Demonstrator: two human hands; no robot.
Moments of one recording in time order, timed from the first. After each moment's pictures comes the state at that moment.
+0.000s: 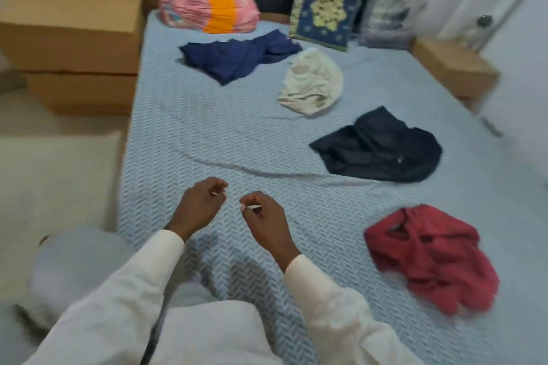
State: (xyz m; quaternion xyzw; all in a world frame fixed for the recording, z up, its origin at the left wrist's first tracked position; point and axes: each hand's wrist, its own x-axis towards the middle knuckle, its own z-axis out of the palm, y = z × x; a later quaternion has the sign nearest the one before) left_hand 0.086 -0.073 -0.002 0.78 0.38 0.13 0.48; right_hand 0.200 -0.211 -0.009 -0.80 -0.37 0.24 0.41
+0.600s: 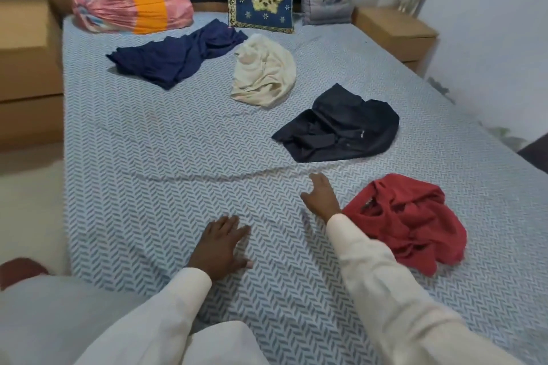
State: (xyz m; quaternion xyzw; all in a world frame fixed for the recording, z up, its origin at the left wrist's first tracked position) left_hand 0.136 -0.129 -0.082 0.96 0.15 -0.14 0.18; right_hand 0.386 -0.289 -0.049 -0.93 -0.22 0.20 0.22
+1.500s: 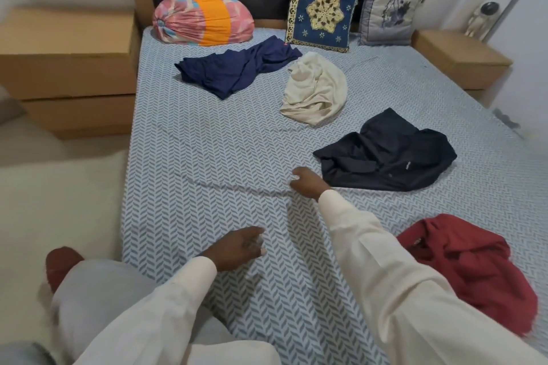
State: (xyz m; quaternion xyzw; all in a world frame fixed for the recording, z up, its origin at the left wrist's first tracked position) left_hand 0.122 -0.076 -0.050 0.80 0.25 -0.15 0.53; right_hand 0.389 -0.130 -0.022 -0.87 -0.37 0.30 0.13
